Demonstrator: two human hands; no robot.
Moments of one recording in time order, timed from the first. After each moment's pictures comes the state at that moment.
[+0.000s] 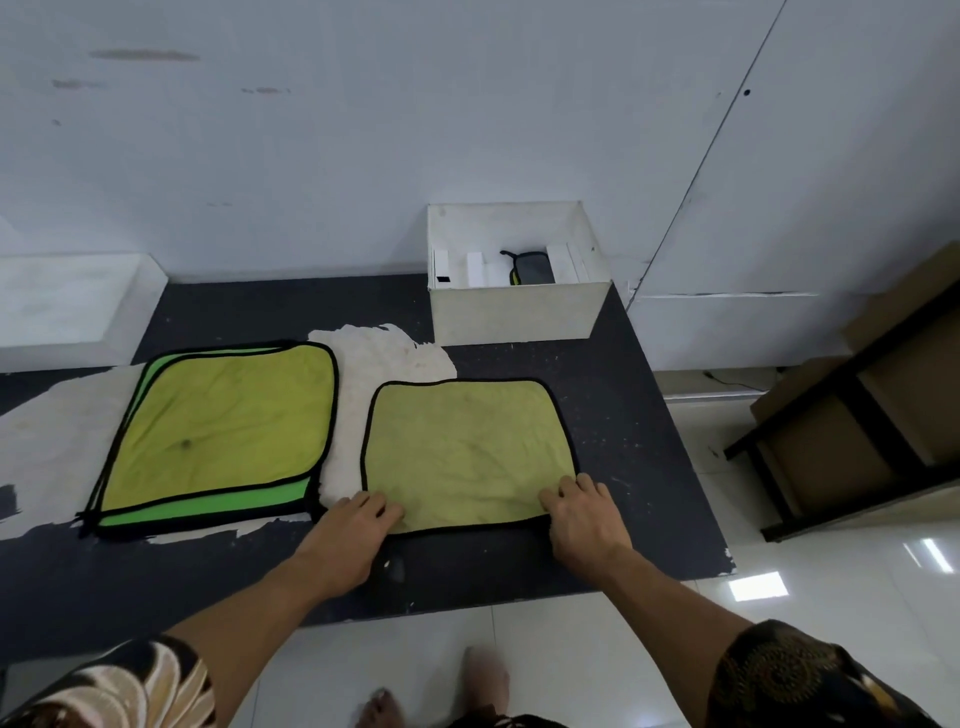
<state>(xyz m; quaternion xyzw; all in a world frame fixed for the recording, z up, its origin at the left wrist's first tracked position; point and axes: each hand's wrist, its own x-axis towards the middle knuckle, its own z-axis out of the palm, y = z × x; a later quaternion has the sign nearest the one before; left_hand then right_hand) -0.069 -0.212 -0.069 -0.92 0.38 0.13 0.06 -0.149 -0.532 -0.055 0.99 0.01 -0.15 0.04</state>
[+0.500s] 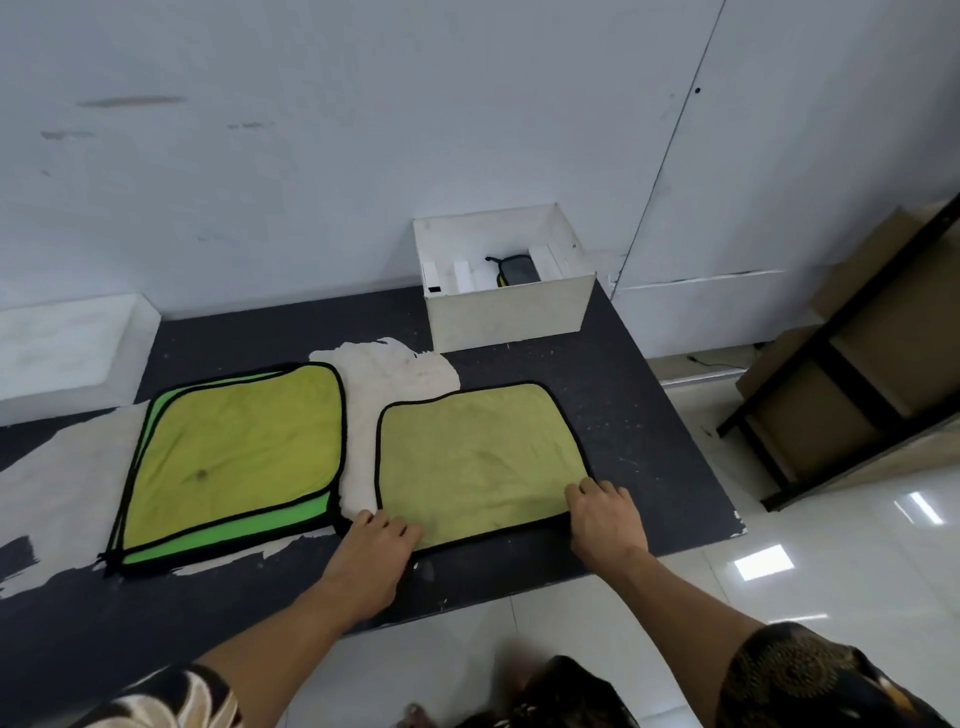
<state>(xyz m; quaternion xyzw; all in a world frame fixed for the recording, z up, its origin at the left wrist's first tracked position) -0.086 -0.206 -0.057 -0.89 0.41 0.13 0.14 -0.173 -0.508 -0.056 0.98 -0.11 -0.13 0.03</state>
